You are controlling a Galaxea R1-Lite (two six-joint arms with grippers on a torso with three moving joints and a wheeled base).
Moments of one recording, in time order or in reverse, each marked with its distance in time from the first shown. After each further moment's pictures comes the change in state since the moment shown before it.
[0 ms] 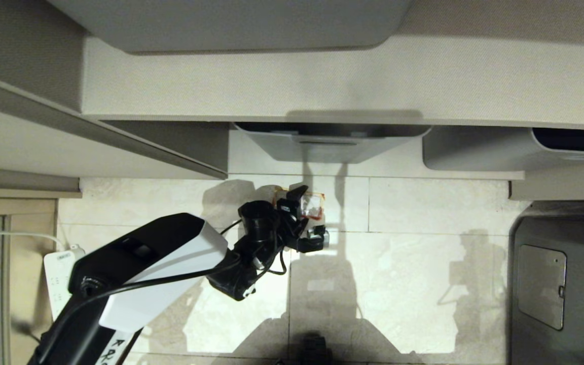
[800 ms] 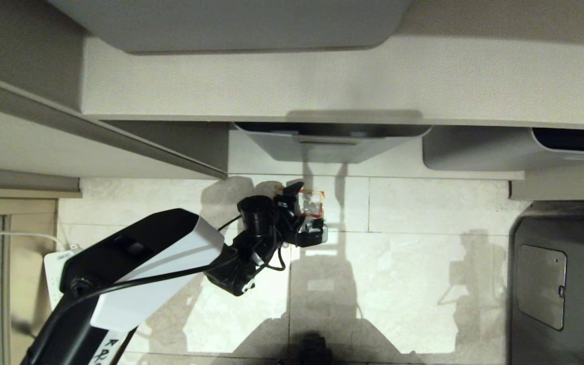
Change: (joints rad) left arm -0.002 -0.021 -0.004 0.055 0.028 -0.026; right arm 0.000 0.000 0.000 0.000 0.000 0.000
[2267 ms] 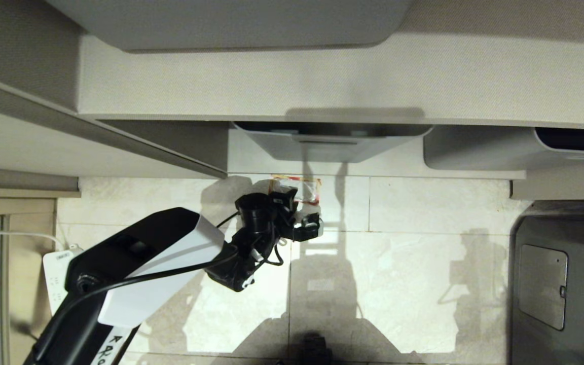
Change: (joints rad) left arm -0.004 -0.012 -0.046 -0.003 0.034 0.000; right arm 0.000 0.000 0.000 0.000 0.000 0.002
